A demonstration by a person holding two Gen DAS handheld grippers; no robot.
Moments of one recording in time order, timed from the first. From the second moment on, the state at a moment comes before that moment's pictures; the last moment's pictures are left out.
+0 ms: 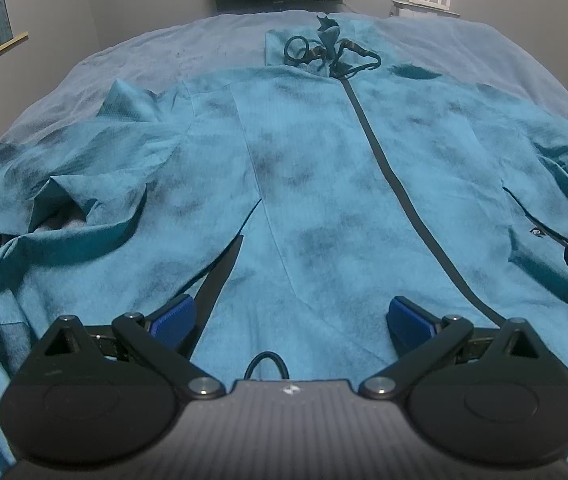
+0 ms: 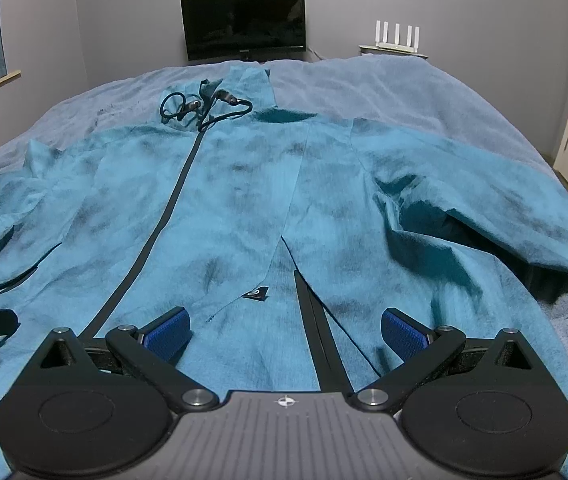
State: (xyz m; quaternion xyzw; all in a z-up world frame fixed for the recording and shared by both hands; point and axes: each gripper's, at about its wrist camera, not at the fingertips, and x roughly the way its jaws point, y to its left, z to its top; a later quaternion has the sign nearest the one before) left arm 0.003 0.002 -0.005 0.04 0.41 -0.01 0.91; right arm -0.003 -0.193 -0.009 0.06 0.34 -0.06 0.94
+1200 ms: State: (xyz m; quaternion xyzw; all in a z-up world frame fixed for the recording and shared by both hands) left arm 0.003 0.002 -0.007 0.04 0.41 -0.01 0.91; right arm -0.002 -0.189 -0.006 0.06 0.35 -0.06 0.93
